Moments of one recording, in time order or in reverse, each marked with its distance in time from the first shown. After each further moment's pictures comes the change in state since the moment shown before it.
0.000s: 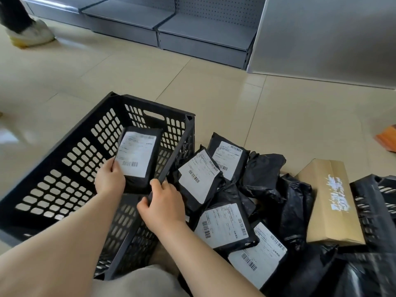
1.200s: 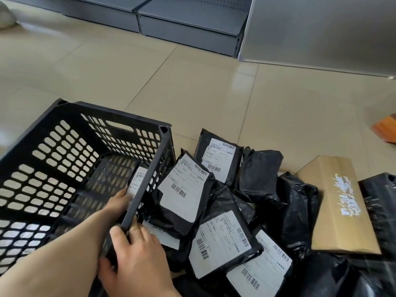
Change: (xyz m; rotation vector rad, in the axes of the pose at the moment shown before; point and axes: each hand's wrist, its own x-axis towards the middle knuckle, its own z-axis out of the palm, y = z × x) left_hand 0.095 -0.152 0.108 0.326 -0.681 -0.216; right_hand -0.038 0.009 0.043 -0.082 -0.079 -0.149
